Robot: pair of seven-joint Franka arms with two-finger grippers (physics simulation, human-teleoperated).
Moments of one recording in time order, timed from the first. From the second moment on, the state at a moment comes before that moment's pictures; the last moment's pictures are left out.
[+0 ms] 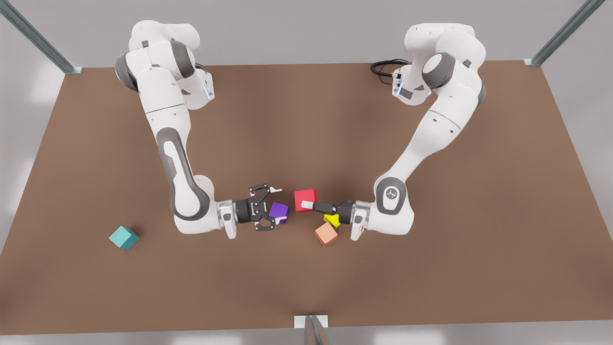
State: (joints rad) left arm -0.03 1.01 -0.63 -1.24 -1.11 2.05 0.26; right arm 0.33 0.77 -0.03 -1.47 1.65 1.68 -2.09
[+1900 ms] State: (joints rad) left arm 0.27 1.00 -0.64 -1.10 -0.89 1.86 0.30; right arm 0.32 0.79 -0.02 -1.50 1.66 1.75 -2.38
